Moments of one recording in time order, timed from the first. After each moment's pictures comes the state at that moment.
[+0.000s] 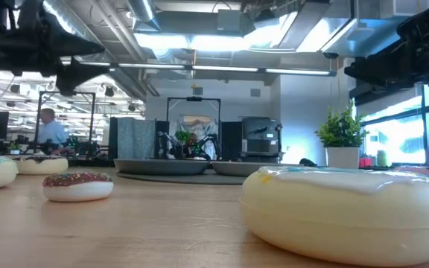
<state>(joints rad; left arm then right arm) 0.08 0.01 0.01 0.11 -0.22 -0.31 -0.04 0.00 0.01 0.04 0.10 -0.11</state>
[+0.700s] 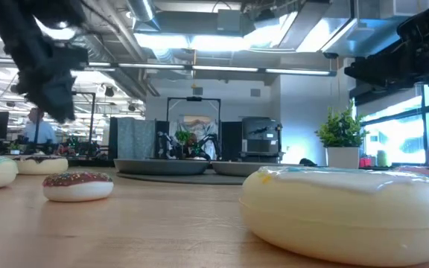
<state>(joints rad) 0.08 0.78 0.55 -0.94 -0.37 -0.75 -0.04 0.00 0.01 0.04 0.10 -0.11</state>
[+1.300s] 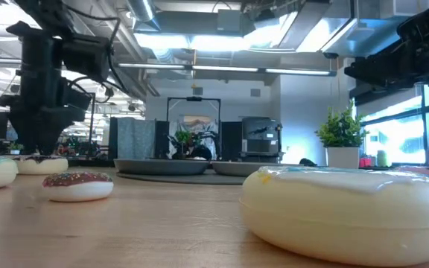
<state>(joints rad) 0.24 1.17 0.56 -1.00 -0.26 -0.90 -0.04 0.00 0.01 0.04 0.10 -0.11</state>
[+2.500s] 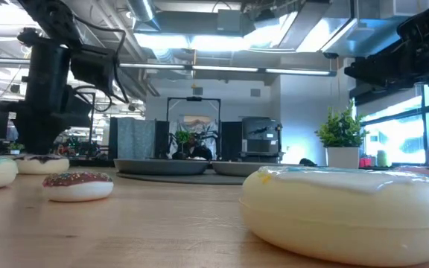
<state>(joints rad) 0.33 1.22 0.56 -0.97 -0.19 -0.92 -0.04 0.00 0.01 0.04 0.10 -0.12</state>
